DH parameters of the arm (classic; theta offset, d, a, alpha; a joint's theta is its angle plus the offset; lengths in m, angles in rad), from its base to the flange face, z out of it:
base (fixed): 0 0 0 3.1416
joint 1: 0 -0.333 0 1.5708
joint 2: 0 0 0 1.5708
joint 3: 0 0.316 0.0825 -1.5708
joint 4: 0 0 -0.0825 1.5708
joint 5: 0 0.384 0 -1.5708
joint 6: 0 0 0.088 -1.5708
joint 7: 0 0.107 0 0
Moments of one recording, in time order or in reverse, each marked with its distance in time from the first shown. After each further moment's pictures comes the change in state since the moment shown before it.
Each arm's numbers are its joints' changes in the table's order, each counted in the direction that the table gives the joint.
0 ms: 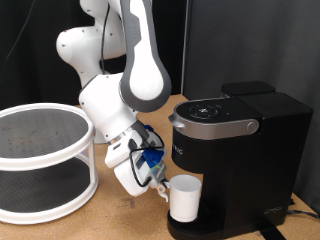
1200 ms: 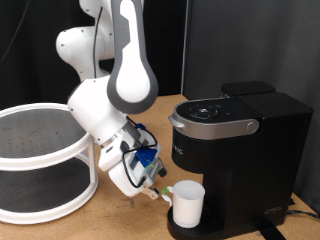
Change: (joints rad) arm 0.041 -0.010 -0.024 0.032 -0.067 0.123 0.001
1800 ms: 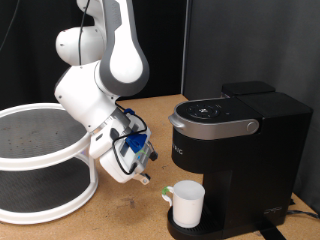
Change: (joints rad) arm 0.034 -0.141 -0.040 0.094 -0.246 0.046 0.167
